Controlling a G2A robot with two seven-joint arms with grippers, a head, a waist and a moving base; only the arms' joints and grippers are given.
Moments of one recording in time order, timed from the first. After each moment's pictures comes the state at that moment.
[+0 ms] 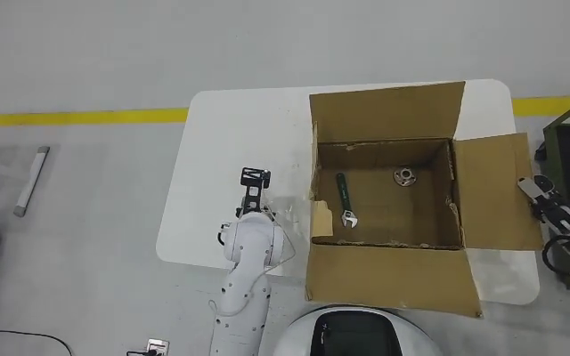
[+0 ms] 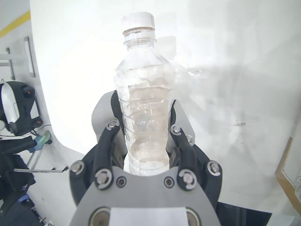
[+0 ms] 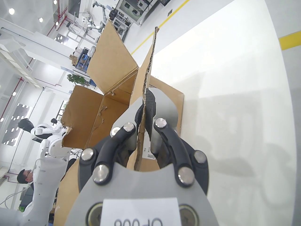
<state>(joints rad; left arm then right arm) 1.07 -1.65 -1.30 -1.62 1.94 0.04 -1.19 -1.78 -1.09 2.05 -1.93 -0.04 -0.36 0.43</state>
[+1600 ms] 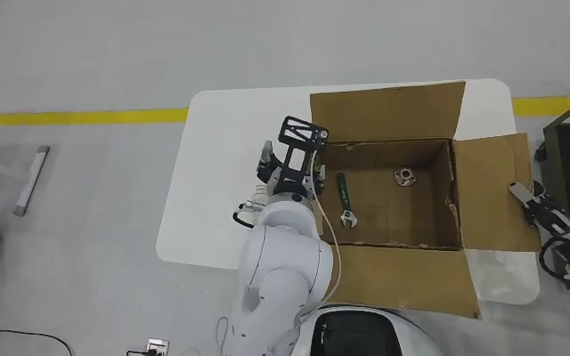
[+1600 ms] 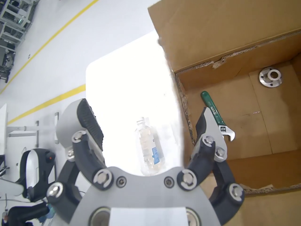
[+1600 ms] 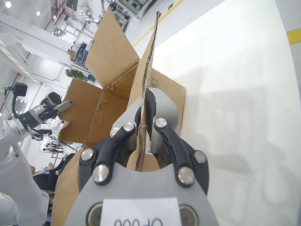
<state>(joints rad) 0.96 -1.69 -1.00 -2.02 2.04 -0.04 -1.30 -1.79 -1.10 2.03 -1.95 -0.07 -0.36 0.44</state>
